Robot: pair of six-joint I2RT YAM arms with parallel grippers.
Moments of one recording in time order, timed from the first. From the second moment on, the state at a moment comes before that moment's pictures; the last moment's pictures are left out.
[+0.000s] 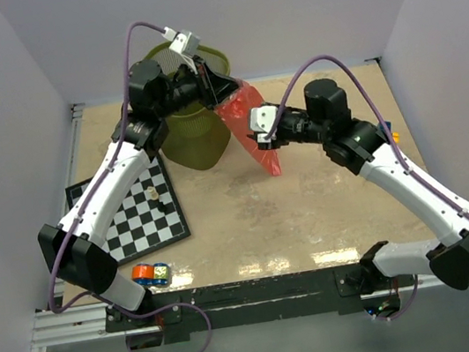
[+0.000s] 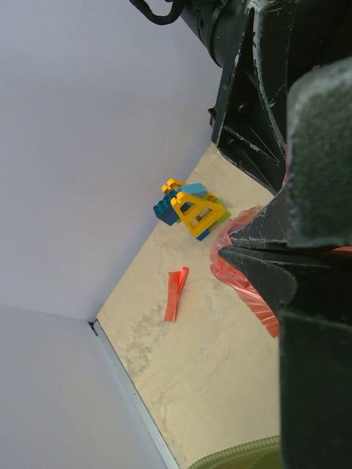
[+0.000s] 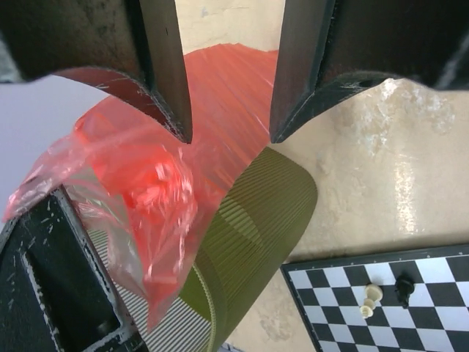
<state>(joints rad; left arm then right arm) -0.49 1.58 1.61 0.00 0.60 -0.39 0.56 1.23 1.30 -0.35 -0.50 -0.82</state>
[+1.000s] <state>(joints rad) -0.47 1.61 1.66 0.06 0.73 -0.52 0.70 1.21 1.09 0.10 -0.14 -0.84</state>
